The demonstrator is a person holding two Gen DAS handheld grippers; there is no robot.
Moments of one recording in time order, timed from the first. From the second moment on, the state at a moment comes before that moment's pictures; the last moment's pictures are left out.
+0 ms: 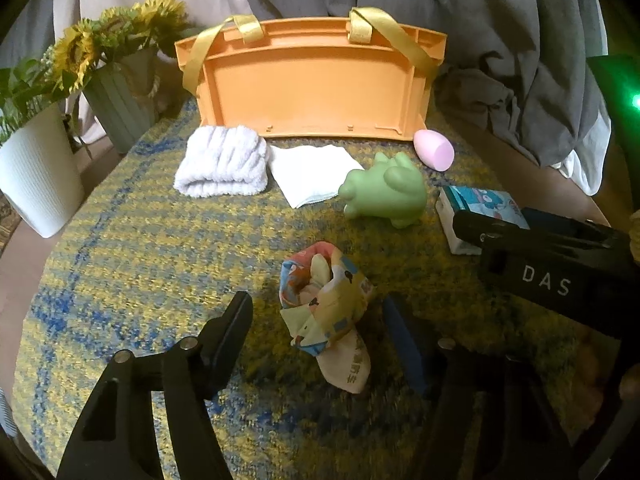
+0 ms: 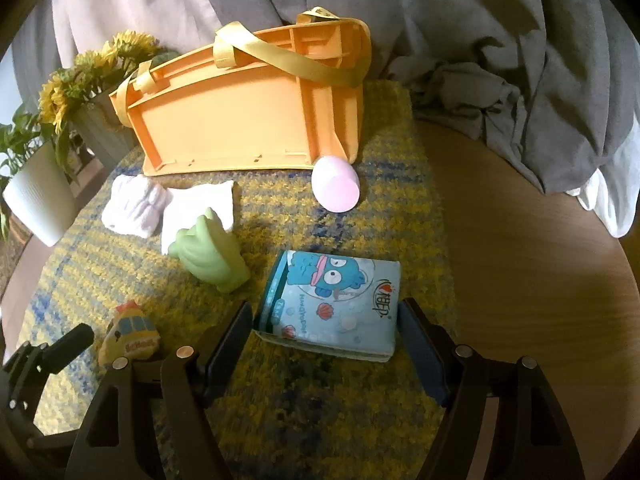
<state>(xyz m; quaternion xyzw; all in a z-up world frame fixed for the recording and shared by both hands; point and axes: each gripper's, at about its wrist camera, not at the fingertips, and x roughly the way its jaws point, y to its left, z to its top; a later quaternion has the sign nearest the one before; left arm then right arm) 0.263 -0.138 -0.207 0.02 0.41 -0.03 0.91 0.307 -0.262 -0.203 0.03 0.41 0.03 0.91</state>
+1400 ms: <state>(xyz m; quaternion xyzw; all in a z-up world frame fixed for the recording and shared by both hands) 0.253 -0.112 -0.150 -0.01 0.36 -0.04 0.93 0.275 -0.250 -0.166 0.03 0.38 0.01 0.93</state>
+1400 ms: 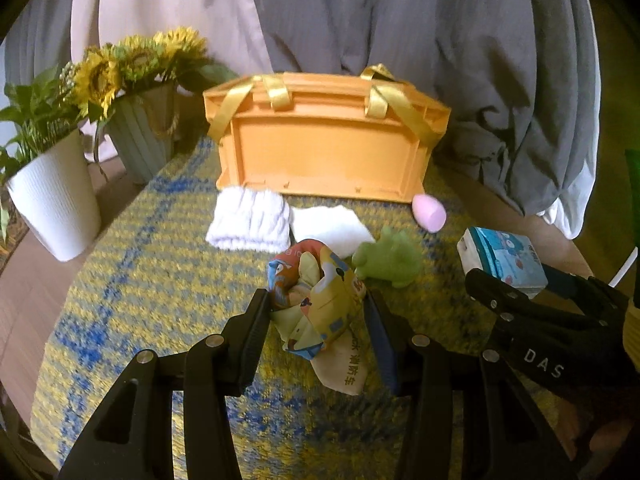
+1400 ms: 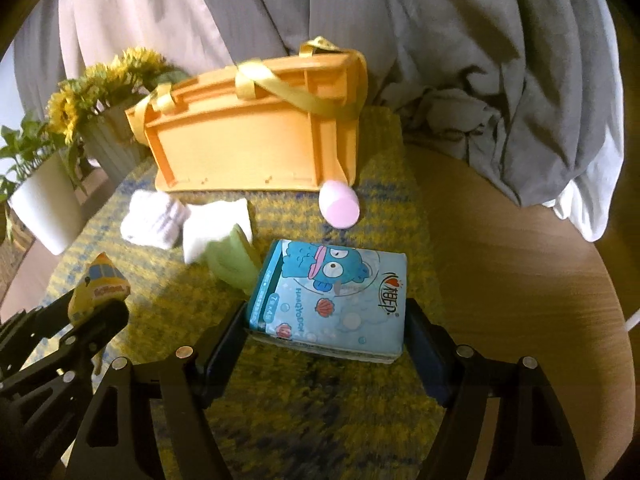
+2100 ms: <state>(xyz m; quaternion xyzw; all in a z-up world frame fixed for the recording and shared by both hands) 0.238 -0.072 -0.064 -0.01 0.28 -0.09 0.96 0.242 -0.217 -0.078 0.04 0.29 -0.01 0.96</state>
